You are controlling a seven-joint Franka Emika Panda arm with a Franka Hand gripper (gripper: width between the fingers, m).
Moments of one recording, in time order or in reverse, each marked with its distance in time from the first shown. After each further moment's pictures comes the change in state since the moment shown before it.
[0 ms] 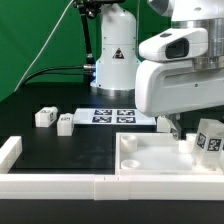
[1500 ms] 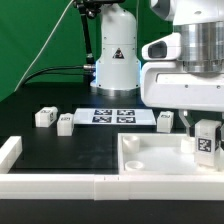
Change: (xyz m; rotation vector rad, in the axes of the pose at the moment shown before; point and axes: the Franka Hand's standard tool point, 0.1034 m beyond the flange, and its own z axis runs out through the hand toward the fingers) arm 0.001 -0.007 0.004 0.012 0.016 1.019
